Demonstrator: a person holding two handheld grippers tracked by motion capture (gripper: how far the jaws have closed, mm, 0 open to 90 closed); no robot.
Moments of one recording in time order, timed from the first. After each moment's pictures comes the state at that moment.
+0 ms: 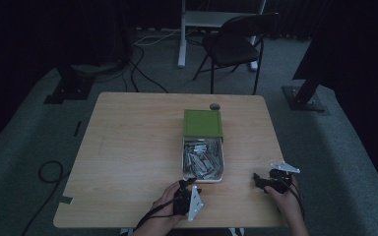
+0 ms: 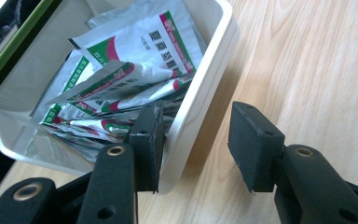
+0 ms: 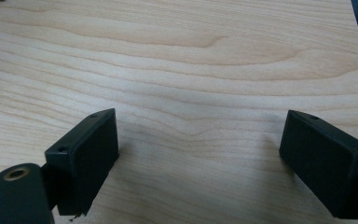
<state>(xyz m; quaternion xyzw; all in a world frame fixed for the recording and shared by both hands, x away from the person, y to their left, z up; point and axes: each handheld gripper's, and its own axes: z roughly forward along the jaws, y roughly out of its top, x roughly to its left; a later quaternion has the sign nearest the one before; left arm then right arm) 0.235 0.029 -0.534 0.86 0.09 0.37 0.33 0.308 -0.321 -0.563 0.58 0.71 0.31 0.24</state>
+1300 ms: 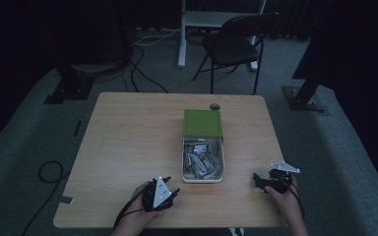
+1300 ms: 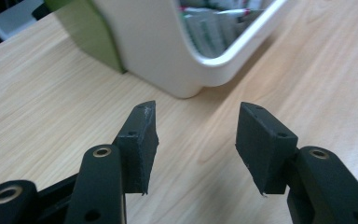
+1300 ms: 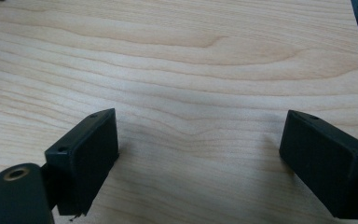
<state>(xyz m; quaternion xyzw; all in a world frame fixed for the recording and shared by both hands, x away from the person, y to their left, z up) 0.245 0.113 -0.534 0.84 0.26 0.27 0.39 0.308 -0.321 -0.563 0.58 0.71 0.31 0.24</state>
